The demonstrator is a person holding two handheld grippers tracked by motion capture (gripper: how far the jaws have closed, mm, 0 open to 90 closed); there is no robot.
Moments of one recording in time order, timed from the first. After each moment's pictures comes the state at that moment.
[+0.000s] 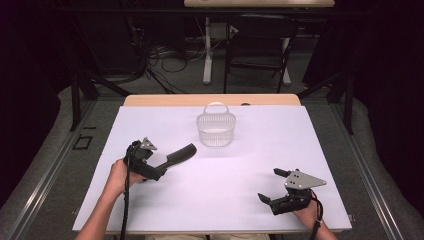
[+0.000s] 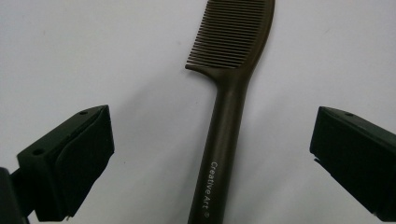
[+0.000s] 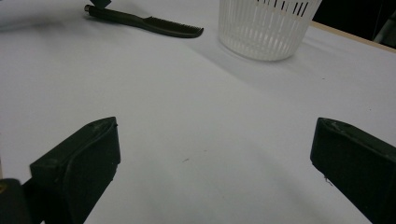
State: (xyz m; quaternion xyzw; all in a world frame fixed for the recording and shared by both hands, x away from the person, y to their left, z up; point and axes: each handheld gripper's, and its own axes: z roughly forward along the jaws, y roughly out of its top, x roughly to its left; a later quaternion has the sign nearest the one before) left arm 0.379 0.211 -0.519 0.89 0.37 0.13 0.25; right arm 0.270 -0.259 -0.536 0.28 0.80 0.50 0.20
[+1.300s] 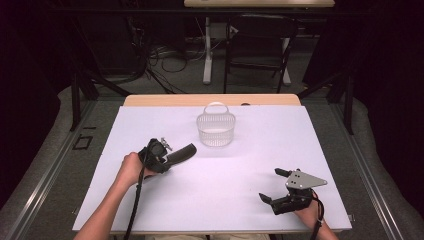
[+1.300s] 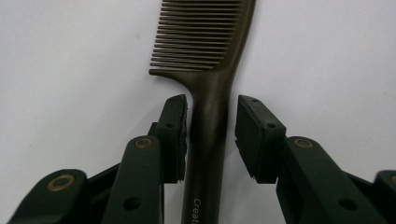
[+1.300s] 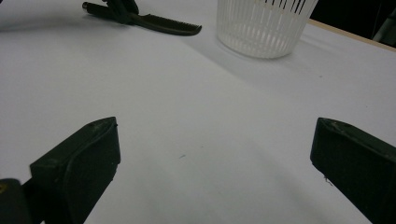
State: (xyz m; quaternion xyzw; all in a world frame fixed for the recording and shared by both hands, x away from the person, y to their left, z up) left arm 0.403 0.175 -0.528 0.93 0.32 0.08 0.15; right arm 0.271 -0.263 -0.537 0.28 0.80 0.49 0.20
